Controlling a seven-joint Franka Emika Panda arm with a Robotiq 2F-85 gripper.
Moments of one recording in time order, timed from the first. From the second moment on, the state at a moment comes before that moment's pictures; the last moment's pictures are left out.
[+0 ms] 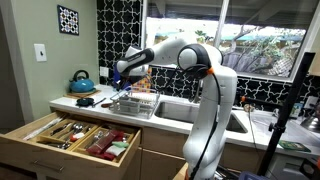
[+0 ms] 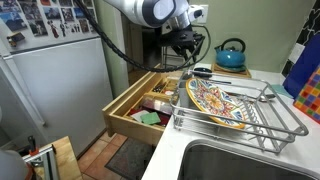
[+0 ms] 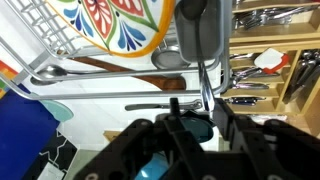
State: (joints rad) arm -0.05 -0.02 -0.04 -2.00 0.03 2.54 -0.44
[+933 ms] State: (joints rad) arm -0.04 0.05 -0.03 -1.99 0.21 2.48 -0.61
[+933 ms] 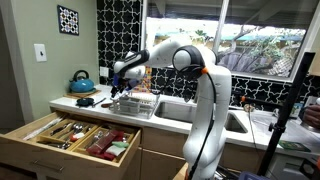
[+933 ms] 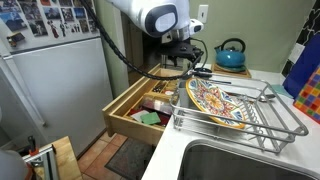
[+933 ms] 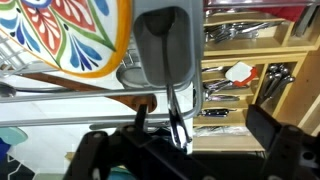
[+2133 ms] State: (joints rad) arm -0.09 0.08 -0.03 -1.92 0.38 2.39 -0.97
